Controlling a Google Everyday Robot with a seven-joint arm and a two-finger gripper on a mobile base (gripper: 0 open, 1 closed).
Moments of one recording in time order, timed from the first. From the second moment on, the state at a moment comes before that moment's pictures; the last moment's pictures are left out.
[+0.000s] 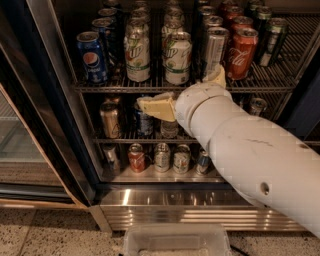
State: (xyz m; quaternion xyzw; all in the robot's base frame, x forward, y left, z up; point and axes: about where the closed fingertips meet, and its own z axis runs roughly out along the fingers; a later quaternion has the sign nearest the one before) arm 0.530 -0.044 0.955 -0.20 0.74 0.01 0.64
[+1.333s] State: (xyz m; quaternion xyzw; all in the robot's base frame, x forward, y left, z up) arm 0.531 -0.038 0.951 -0.20 0.74 0.02 0.64
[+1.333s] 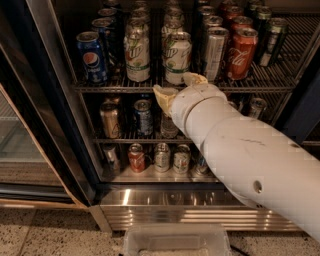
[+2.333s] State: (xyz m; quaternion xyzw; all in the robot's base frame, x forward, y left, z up) arm 0.550 -0.031 0.943 -0.18 0.75 0.01 0.64
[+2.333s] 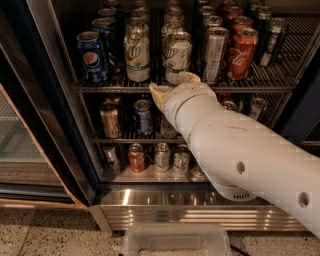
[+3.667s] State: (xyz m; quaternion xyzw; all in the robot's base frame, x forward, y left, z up) arm 0.562 -0.040 0.967 -0.16 0.74 0.00 0.65
